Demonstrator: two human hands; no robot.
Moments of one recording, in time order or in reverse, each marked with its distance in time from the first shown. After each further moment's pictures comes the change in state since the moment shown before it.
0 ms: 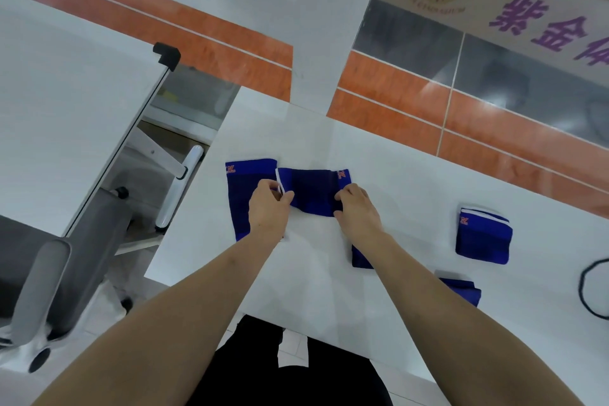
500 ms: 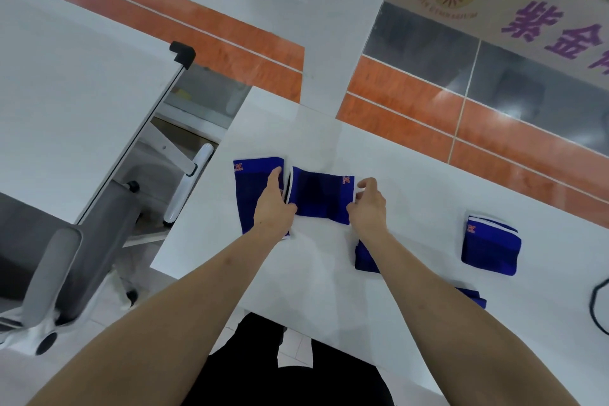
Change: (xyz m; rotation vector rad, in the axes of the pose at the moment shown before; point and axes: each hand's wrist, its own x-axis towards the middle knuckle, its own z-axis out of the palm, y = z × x) left_hand -0.008 0.004 -0.009 0.072 -0.125 0.021; right_hand 0.008 -0.007 -0.009 0.570 0.108 0.396
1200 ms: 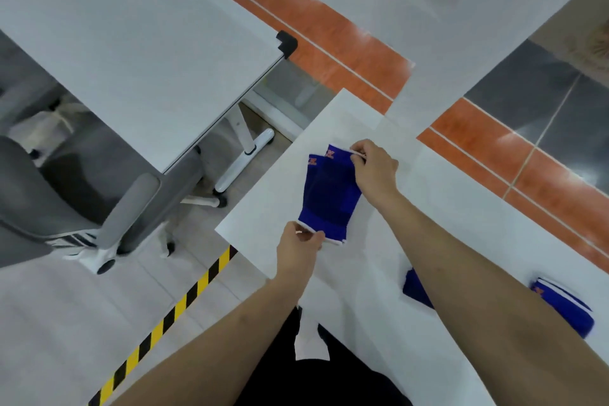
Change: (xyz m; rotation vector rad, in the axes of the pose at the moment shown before) left_hand -0.077 -0.070 -0.026 -0.549 0.251 -0.349; right_hand 0.011 -0.141 0.082 -0.307 -0.058 -0.610
